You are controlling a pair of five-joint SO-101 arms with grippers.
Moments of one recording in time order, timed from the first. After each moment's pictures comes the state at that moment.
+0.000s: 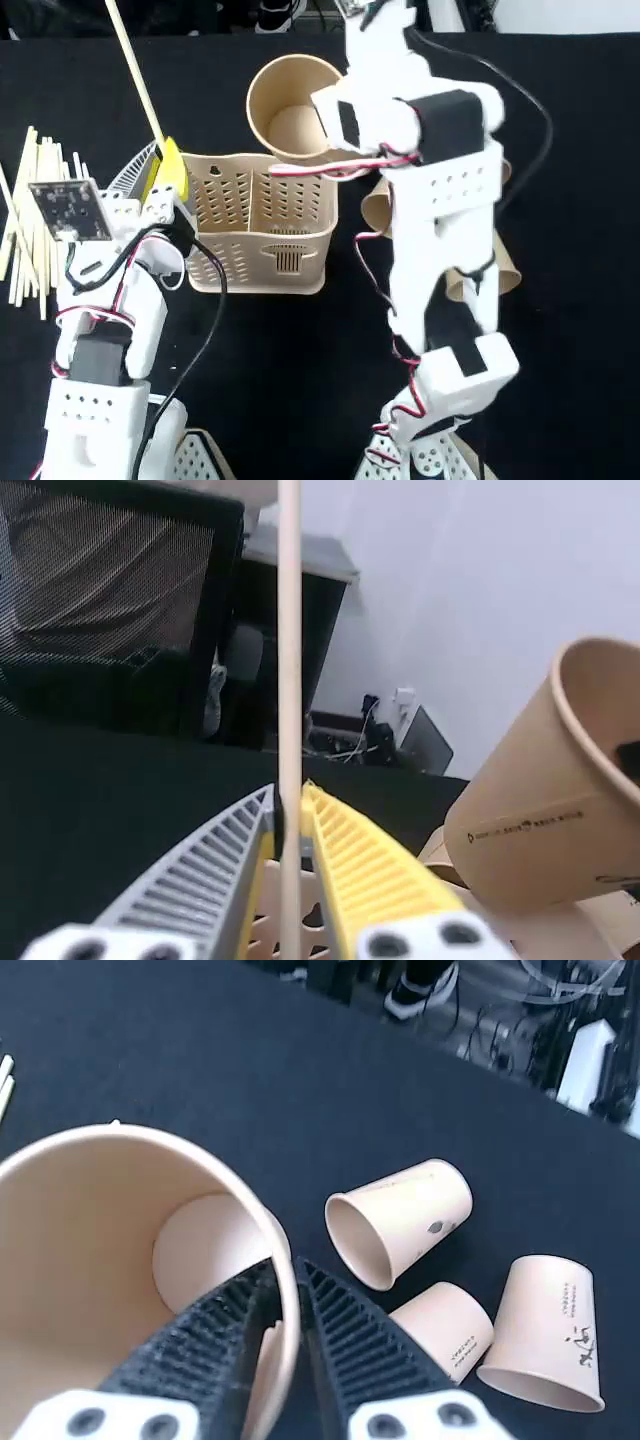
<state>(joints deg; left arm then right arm) 1.3 -73.3 62.4 22.3 12.8 -17.2 10.6 -54.1 99.6 9.9</state>
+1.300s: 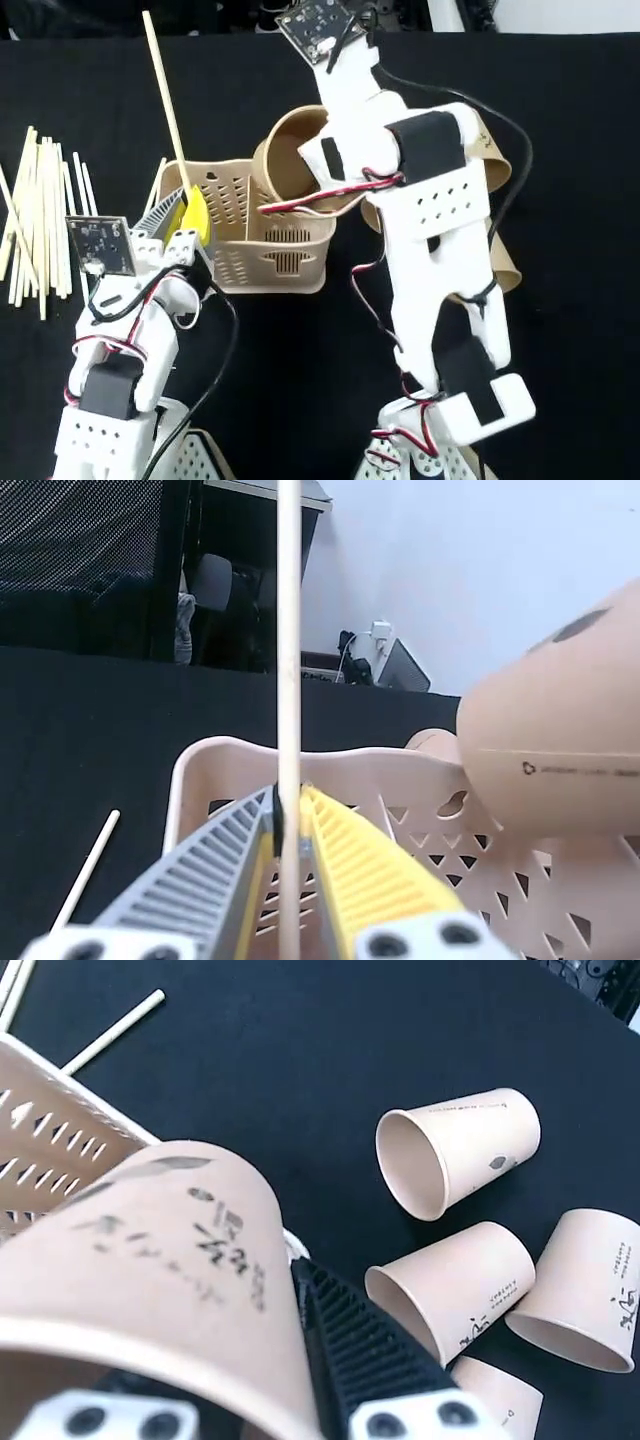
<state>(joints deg) 6.1 -86.6 74.1 31.8 12.6 -21.1 -1.4 -33.2 99.6 14.7</state>
